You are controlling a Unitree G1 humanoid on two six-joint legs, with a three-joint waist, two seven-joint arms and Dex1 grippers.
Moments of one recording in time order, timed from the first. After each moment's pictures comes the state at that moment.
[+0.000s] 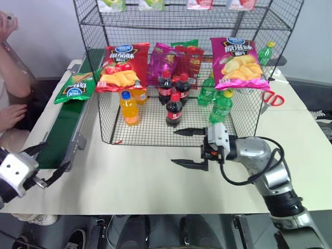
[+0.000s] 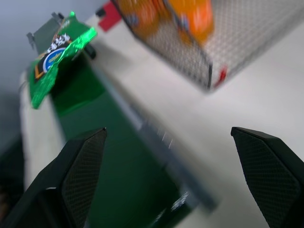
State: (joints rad) left arm 0.39 0.77 0.62 -0.06 -0.20 -0.22 -0.85; right arm -0.36 -0.49 0.16 -0.19 0.39 0.16 1.11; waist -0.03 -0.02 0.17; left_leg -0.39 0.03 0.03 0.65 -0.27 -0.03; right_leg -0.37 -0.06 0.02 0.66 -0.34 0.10
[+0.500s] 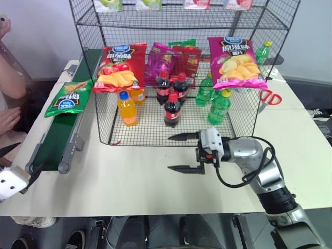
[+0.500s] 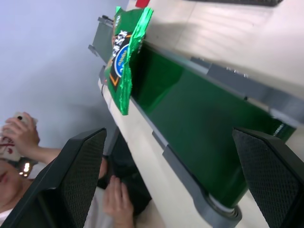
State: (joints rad) left arm 0.44 0.81 0.70 0.12 0.10 -0.58 -0.59; right arm -0.34 -0.52 0.22 -0.14 0.40 0.17 1.23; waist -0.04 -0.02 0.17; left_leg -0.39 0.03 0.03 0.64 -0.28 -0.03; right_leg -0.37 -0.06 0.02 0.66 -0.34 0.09
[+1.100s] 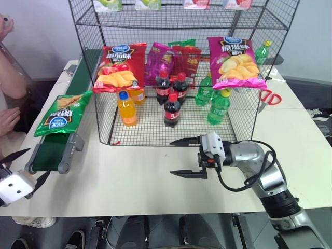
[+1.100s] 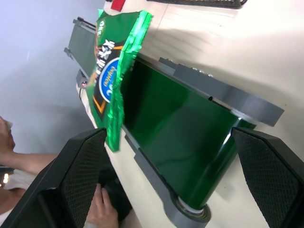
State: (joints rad) left arm 0.46 0.85 0.64 0.15 0.08 -0.60 -0.61; right arm -0.32 -0.53 0.22 -0.14 0.39 0.13 1.20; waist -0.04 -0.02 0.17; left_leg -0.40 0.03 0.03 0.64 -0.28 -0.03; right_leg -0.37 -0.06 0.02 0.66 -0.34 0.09
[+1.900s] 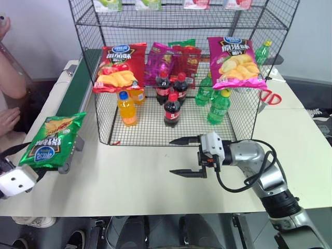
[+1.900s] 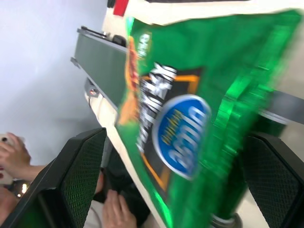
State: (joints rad) left arm 0.39 0.91 0.60 0.21 0.13 -0.64 -0.56; right arm -0.33 -0.53 0.22 -0.15 0.37 0.12 1.18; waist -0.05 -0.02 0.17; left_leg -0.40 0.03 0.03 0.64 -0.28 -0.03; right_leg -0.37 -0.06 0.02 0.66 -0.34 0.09
